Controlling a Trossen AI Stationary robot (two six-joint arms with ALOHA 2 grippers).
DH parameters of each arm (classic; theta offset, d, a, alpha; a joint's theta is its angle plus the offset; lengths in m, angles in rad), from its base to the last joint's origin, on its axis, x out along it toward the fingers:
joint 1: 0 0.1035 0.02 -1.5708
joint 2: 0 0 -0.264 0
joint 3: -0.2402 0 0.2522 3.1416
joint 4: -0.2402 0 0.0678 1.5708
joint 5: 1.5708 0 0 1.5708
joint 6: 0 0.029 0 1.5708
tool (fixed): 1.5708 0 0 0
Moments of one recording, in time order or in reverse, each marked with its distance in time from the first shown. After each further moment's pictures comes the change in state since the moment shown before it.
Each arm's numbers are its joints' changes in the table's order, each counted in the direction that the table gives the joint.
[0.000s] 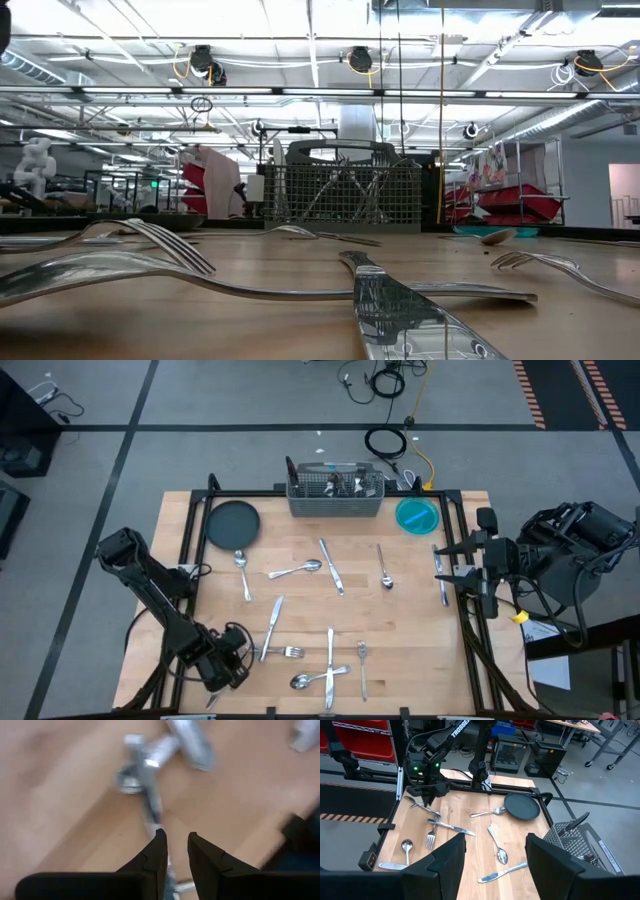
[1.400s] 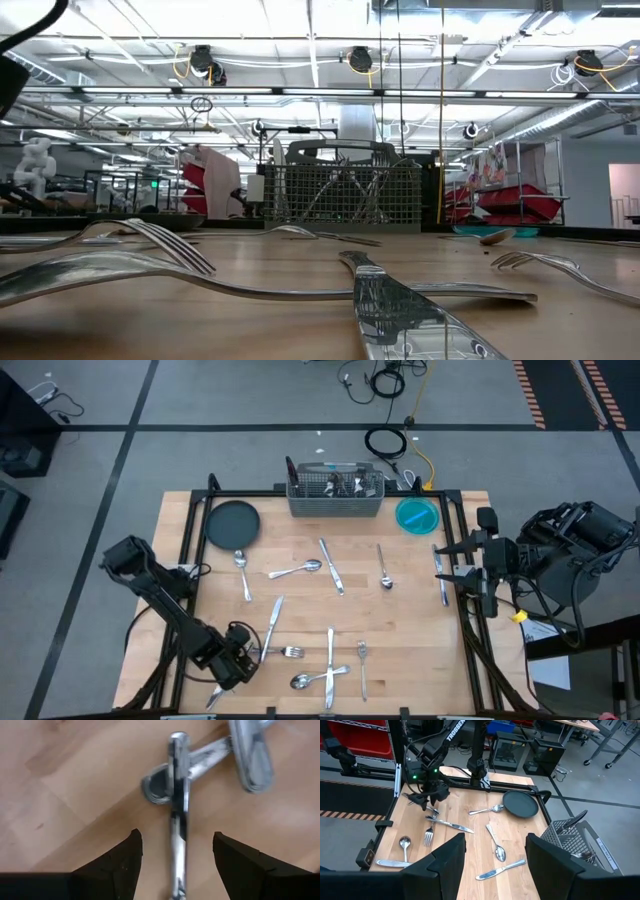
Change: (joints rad) left arm 0.052 0.107 0.000 0.013 0.064 -0.107; right arm 0.000 0.000 0.000 -0.021 0.001 0.008
